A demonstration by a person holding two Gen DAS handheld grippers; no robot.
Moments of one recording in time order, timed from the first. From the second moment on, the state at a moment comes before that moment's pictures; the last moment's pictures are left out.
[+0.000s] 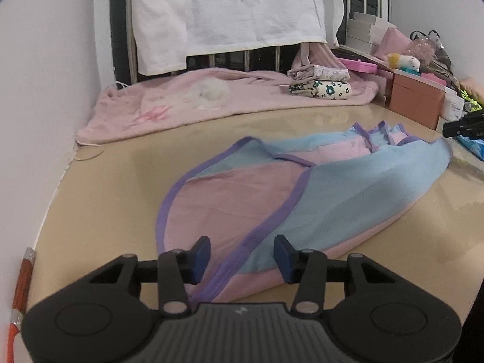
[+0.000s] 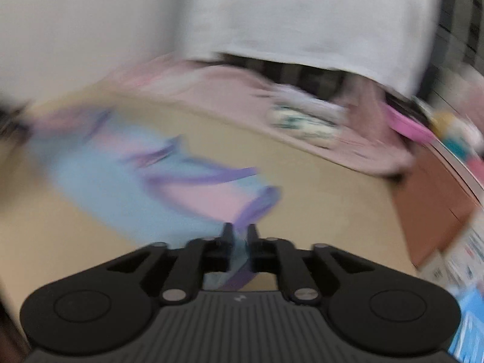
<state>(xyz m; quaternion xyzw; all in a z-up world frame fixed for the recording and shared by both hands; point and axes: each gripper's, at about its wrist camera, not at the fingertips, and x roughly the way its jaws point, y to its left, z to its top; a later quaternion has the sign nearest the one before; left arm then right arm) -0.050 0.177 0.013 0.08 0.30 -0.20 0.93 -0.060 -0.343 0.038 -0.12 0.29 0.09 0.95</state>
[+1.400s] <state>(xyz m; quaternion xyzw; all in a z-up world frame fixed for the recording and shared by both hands) -0.133 0.221 0.017 0.02 0.34 -0.20 0.92 -0.119 -0.304 0.012 -0.08 0.34 -0.02 0.94</state>
